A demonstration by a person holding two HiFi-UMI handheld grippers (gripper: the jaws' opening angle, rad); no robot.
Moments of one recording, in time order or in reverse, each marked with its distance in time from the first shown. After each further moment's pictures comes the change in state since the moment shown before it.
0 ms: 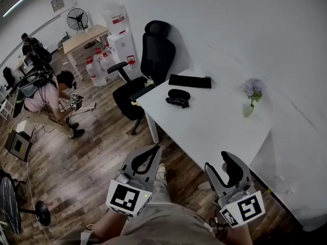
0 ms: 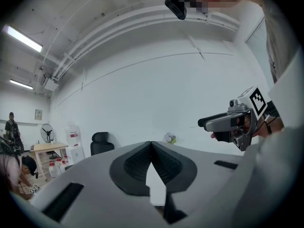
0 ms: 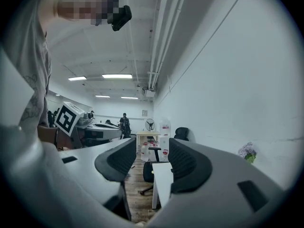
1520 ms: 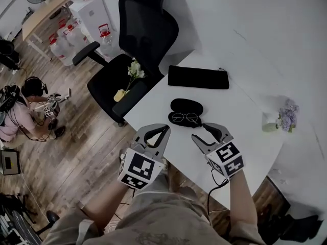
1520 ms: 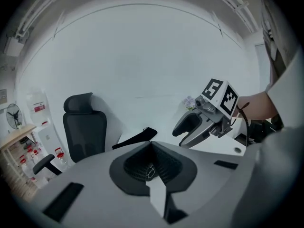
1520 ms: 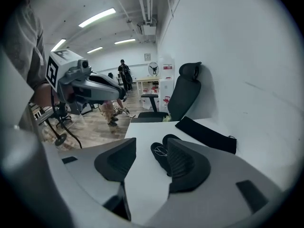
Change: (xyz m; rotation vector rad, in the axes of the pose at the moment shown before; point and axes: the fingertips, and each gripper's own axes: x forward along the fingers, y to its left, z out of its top) left arm 0.324 0.240 -0.179 -0.003 0.397 -0.334; right arm 0.410 -0.174 -0.214 0.012 0.727 0.111
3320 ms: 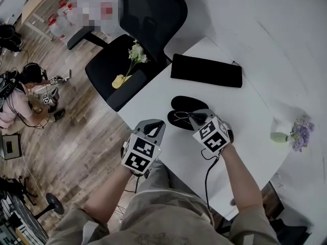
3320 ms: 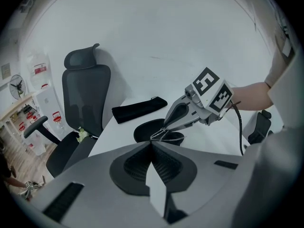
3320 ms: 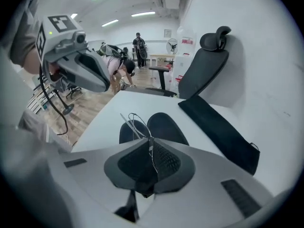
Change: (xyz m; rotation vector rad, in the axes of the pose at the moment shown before) left arm 0.093 0.026 -0.116 -0.209 0.287 -0.015; right arm 0.141 -0.052 -0.063 -0.198 0.252 0.120
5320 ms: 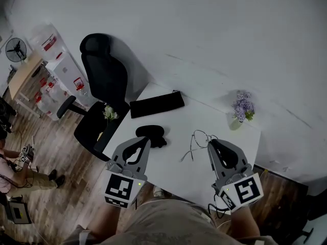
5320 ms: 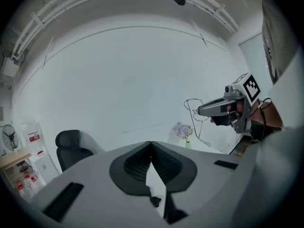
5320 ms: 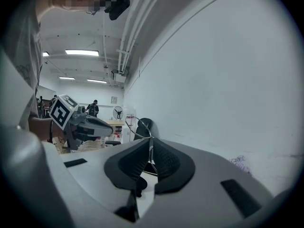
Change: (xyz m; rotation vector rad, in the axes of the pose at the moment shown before) left arm -0.179 -0.170 0.199 0.343 -0.527 0.004; right arm -0.435 0.056 -0.008 0.354 -0.782 -0.633
